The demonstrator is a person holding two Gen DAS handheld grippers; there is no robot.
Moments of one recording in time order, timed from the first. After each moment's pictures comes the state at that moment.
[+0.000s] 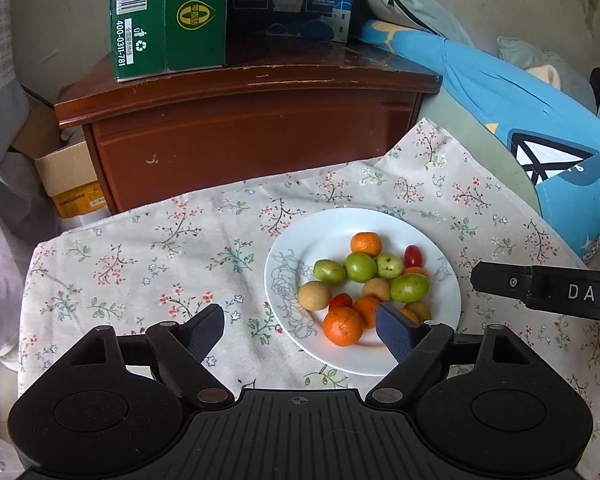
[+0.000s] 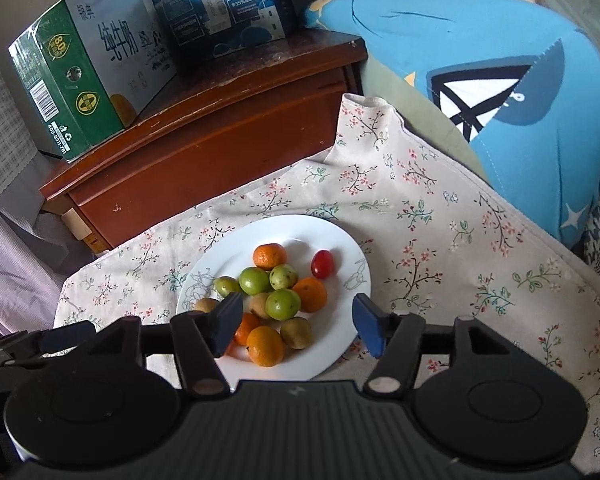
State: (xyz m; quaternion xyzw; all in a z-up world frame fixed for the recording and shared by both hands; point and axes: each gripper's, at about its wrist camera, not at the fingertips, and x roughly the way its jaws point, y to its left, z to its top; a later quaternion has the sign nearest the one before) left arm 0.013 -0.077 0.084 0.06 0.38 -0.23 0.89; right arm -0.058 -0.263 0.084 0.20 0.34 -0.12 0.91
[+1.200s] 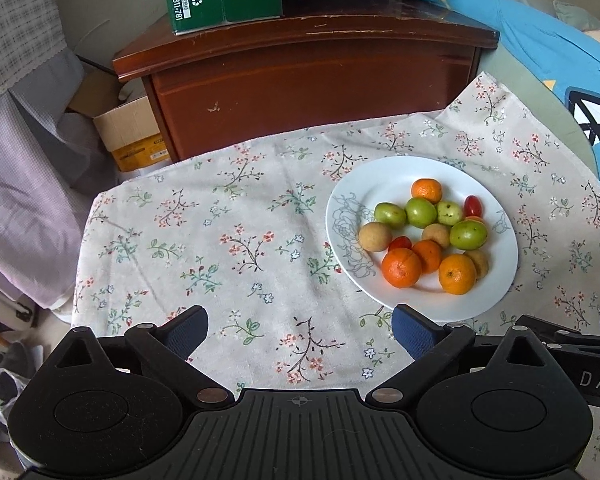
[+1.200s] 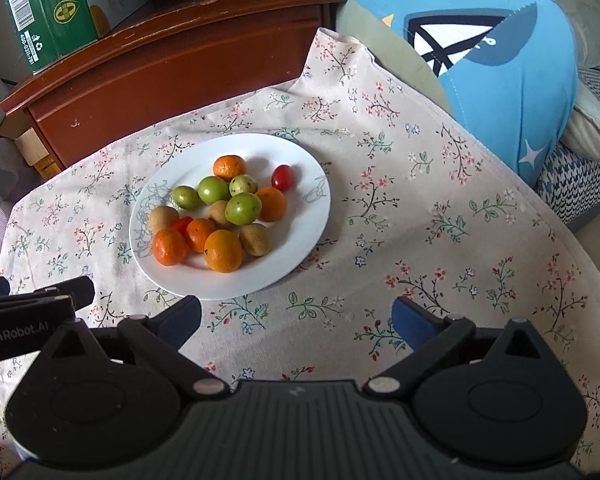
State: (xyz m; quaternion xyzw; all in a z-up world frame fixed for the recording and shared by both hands) left arm 0.003 -0.072 0.074 0.10 0.44 -0.13 0.88; right arm -0.072 -0.232 0.057 0.14 0.44 -0.19 0.87
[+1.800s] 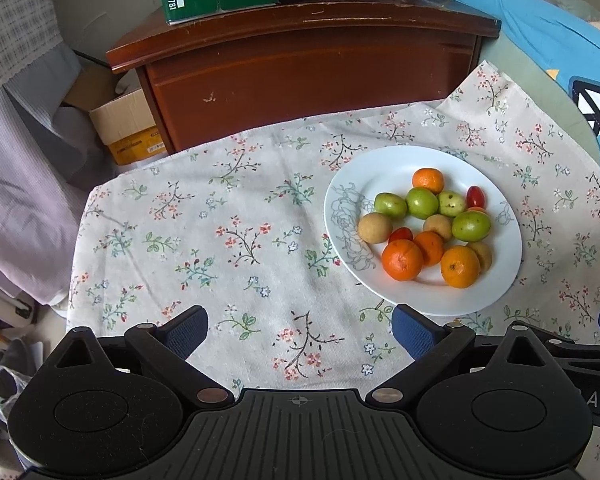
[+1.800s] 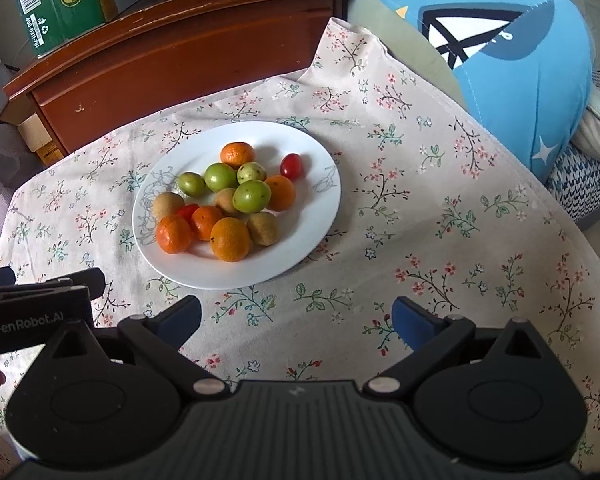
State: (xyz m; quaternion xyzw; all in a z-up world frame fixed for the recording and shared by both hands) left arm 0.006 -0.076 0.066 0.10 0.45 -0.13 0.88; right arm -0.067 -0.228 0.053 0.13 0.45 -0.18 0.87
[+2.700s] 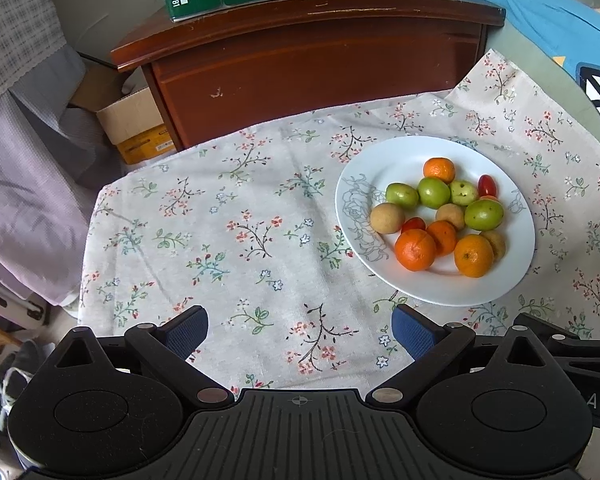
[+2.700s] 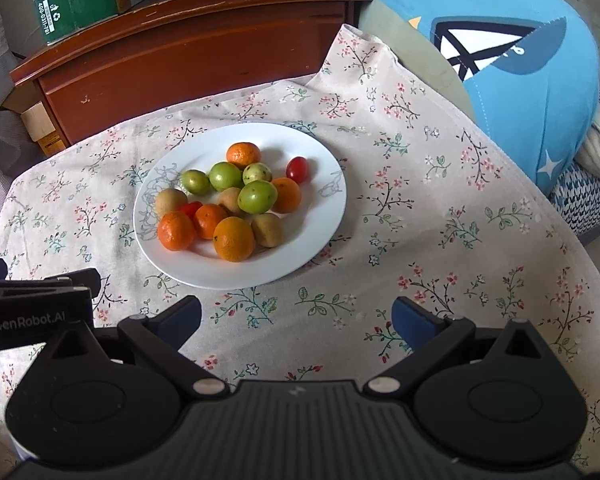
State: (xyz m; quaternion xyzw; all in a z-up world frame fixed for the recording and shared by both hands) left arm 0.004 -0.074 0.063 0.12 0.45 -0.12 0.88; right arm -0.065 -0.223 0.051 0.10 0.44 -0.17 0.88
